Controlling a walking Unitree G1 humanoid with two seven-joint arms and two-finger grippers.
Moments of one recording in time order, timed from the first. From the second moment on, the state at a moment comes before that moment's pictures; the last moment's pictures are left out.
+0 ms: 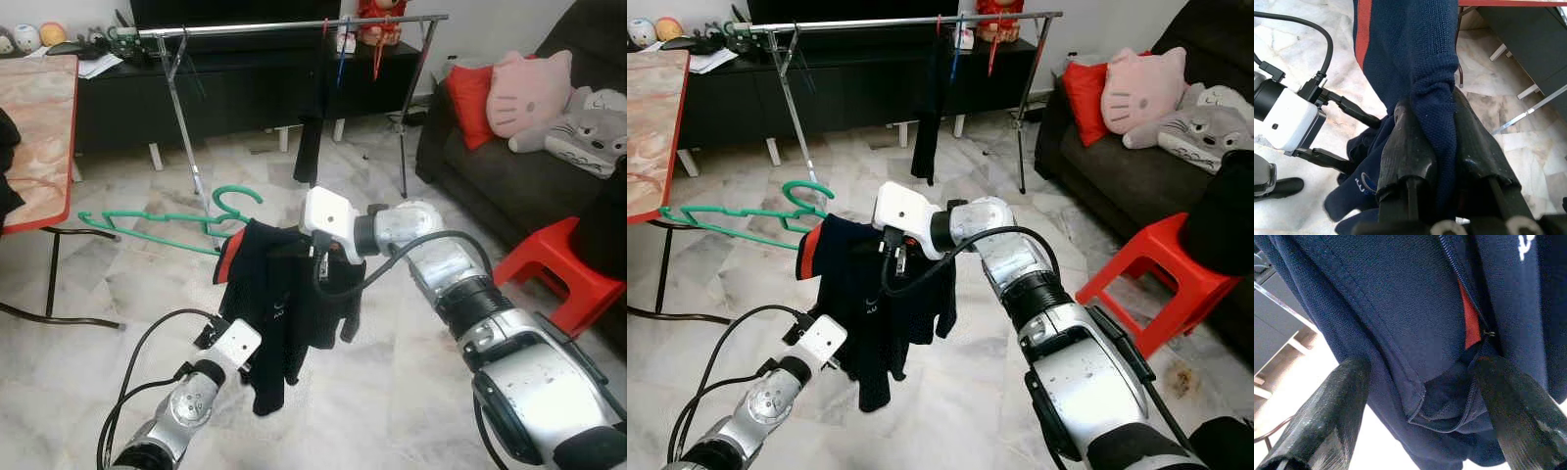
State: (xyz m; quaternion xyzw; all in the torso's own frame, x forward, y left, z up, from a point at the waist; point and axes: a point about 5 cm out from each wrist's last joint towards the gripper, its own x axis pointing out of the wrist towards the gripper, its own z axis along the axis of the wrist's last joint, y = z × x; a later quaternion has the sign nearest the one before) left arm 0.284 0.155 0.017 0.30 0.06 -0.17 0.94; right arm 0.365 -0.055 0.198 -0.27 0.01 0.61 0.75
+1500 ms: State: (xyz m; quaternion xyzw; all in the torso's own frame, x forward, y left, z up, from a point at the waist) left arm 0.279 0.157 0.020 0.31 0.01 -0.12 0.94; right arm 0.368 -0.056 0.187 -0.26 0.03 0.60 0.76
